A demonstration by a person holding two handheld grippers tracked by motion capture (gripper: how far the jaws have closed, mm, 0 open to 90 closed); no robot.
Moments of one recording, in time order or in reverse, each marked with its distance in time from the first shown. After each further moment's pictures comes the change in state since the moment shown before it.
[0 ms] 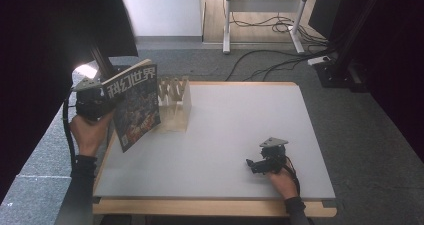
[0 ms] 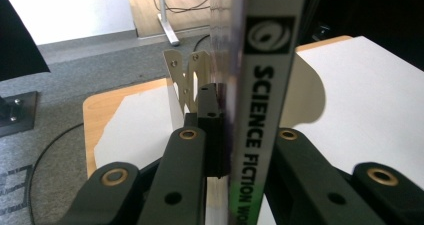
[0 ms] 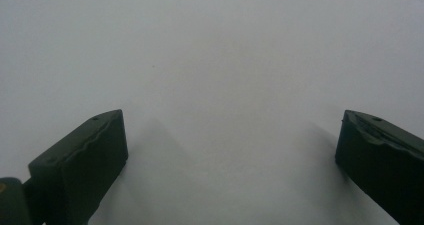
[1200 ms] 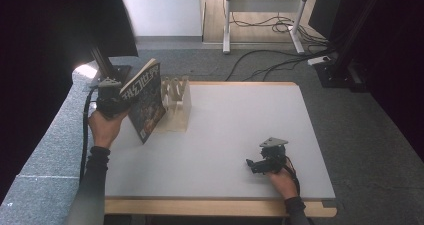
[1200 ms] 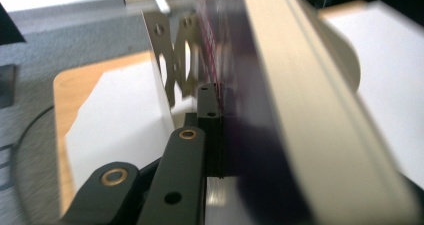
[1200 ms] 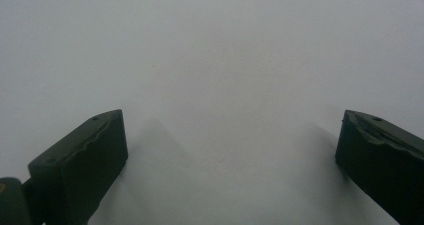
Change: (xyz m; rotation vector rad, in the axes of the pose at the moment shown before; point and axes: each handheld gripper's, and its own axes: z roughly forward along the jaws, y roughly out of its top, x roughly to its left) left arm 0.006 -0.011 0.056 0.093 -0.043 -0.035; right arm 0.000 0.000 0.000 -0.001 -0.001 0.001
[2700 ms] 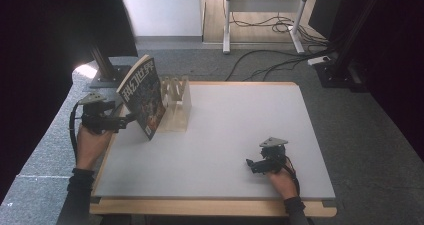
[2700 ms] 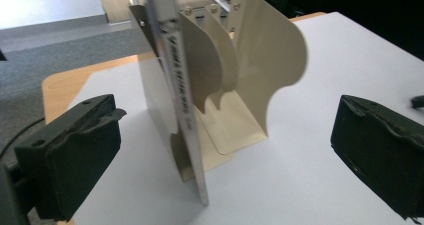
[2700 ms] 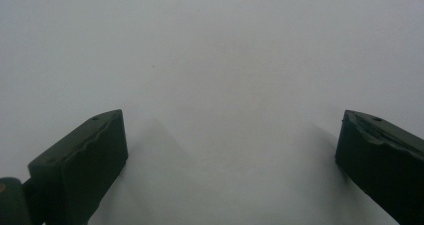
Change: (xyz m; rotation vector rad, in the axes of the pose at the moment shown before) left arm -0.008 -0.034 -0.050 -0.053 -0.077 0.054; right arm 0.000 0.000 0.000 0.001 -0.001 -0.001
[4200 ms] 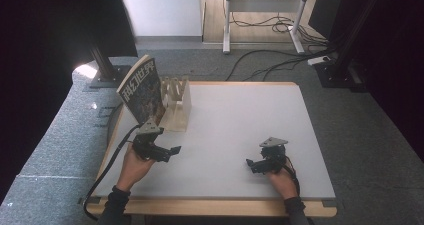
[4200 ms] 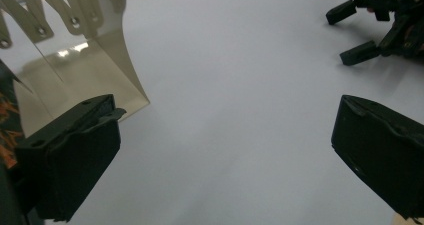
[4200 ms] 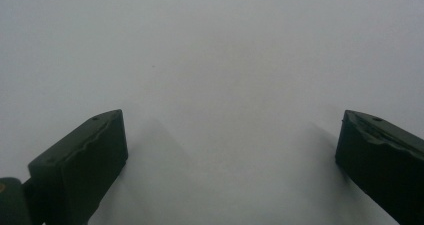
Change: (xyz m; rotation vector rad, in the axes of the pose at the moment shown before) left arm -0.094 -0.057 0.085 0.130 -0.239 0.182; right arm 0.000 0.000 0.000 0.002 0.000 0.004
